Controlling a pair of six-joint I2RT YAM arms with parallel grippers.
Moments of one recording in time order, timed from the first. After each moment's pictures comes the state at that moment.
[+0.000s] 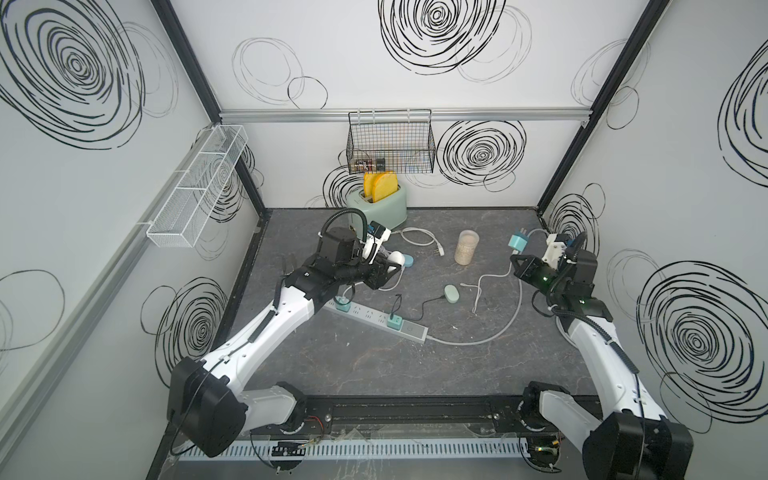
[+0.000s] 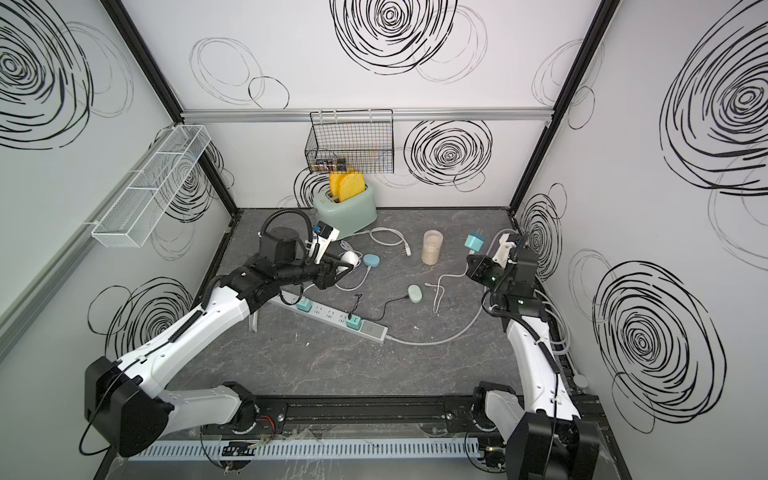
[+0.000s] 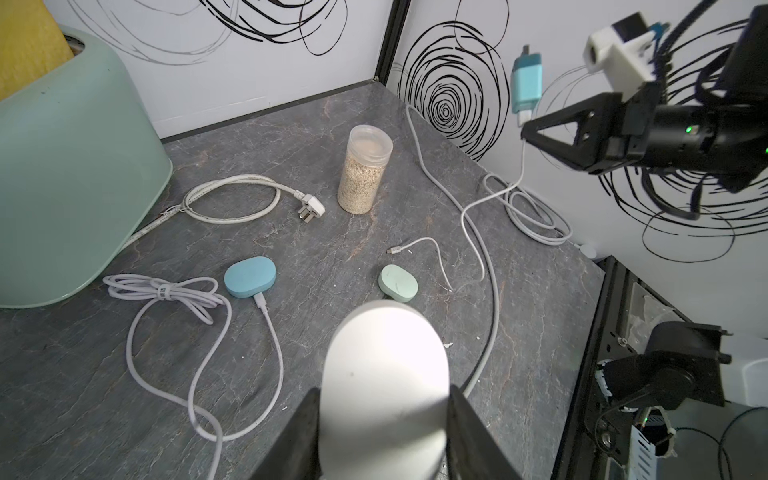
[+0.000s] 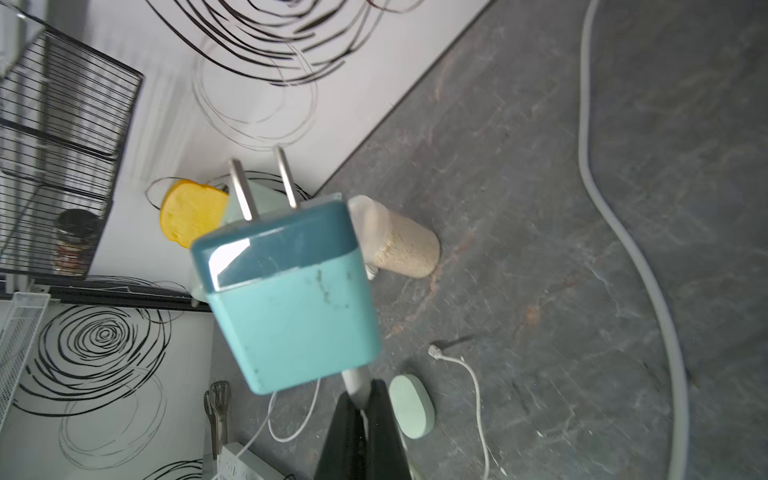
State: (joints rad) left arm -0.49 1.27 1.08 -0.35 0.44 -0.09; right arm -0.18 1.01 0.72 -0.22 -0.44 0.49
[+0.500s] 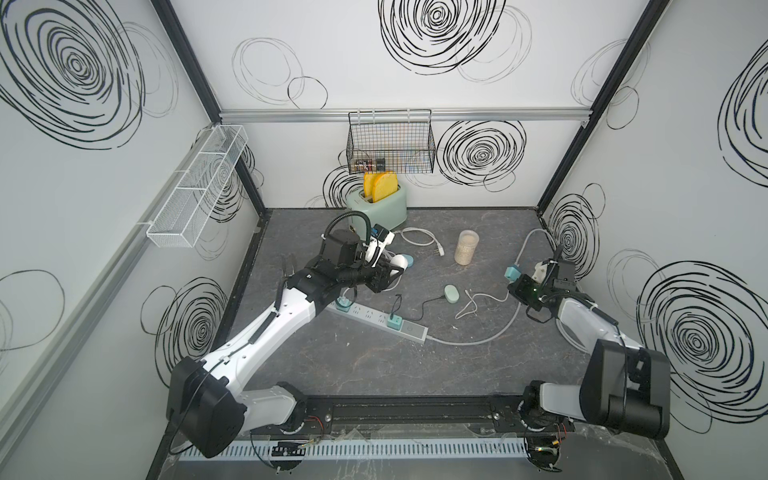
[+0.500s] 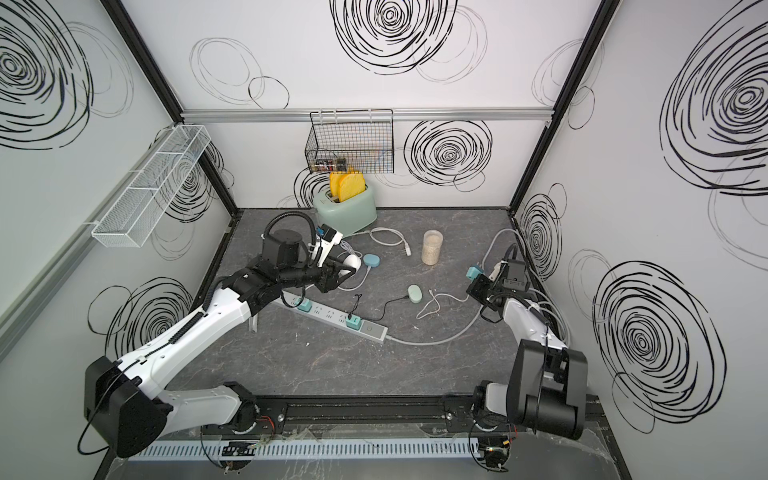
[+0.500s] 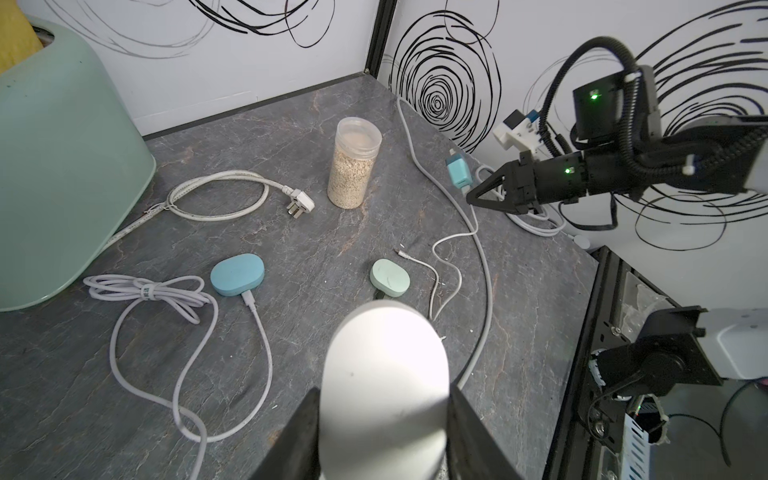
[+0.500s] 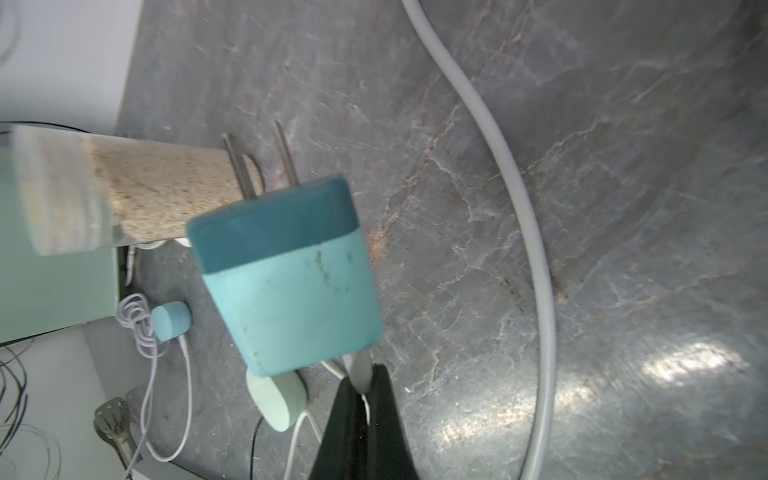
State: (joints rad) left arm -0.51 1.27 1.07 -0.35 0.44 -0.08; right arm -0.22 1.36 0.69 -0.28 -0.36 0.43
